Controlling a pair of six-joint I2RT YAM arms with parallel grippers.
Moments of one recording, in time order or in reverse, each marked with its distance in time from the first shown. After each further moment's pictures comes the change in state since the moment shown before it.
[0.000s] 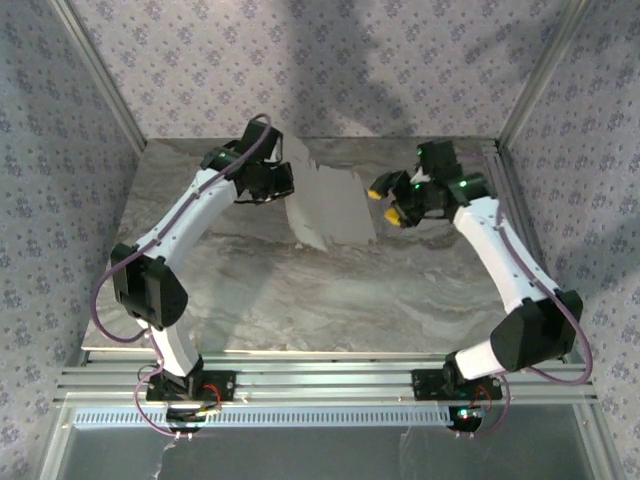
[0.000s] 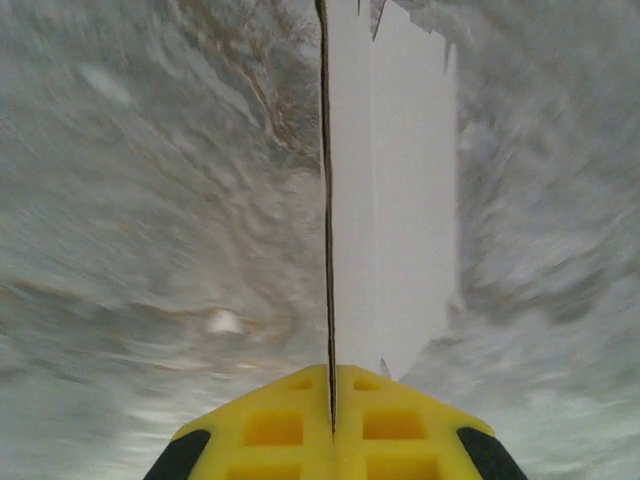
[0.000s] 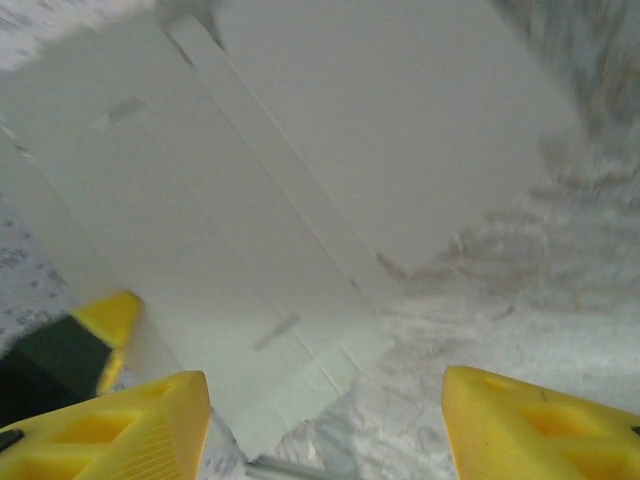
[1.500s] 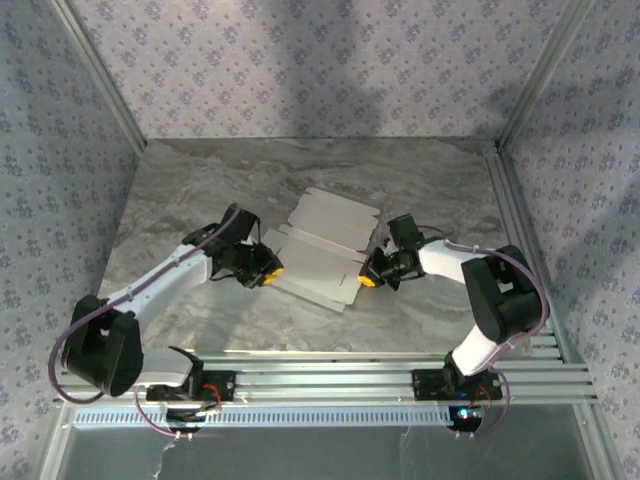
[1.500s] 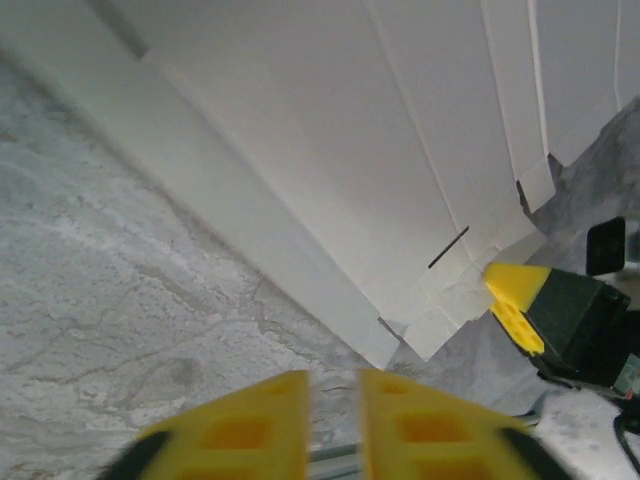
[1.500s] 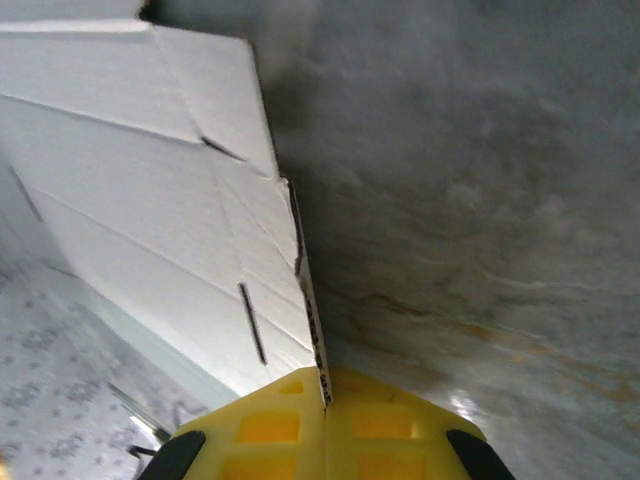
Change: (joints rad) left arm 0.048 -0.463 -0.932 0.347 0.338 -0.590; right arm 0.098 0.189 -0.709 0.615 -0.196 -0.030
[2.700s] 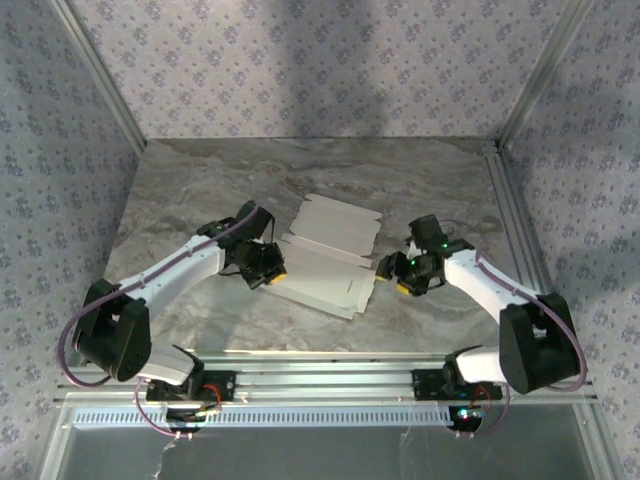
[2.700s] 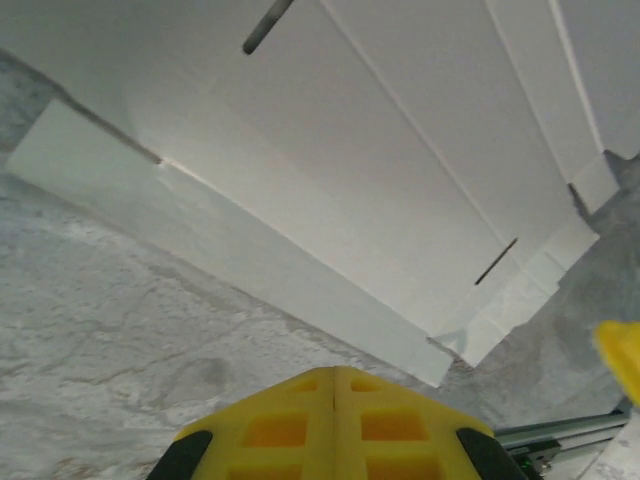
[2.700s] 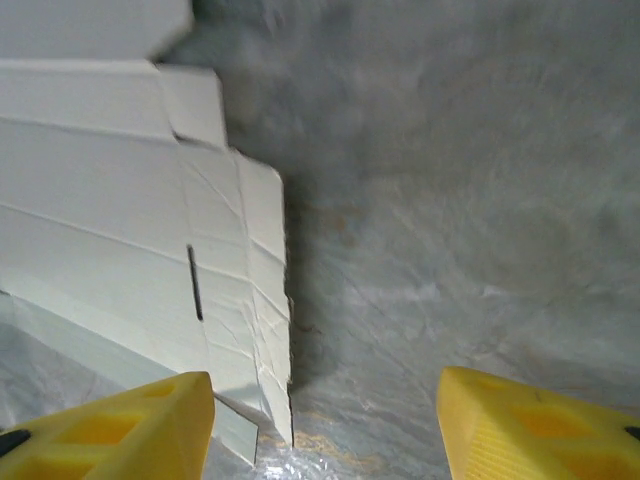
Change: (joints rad) left arm -0.085 0.116 0.119 -0.100 -0.074 0.110; right arm -0.063 -0.283 -0.056 -0.320 0.186 -0.254
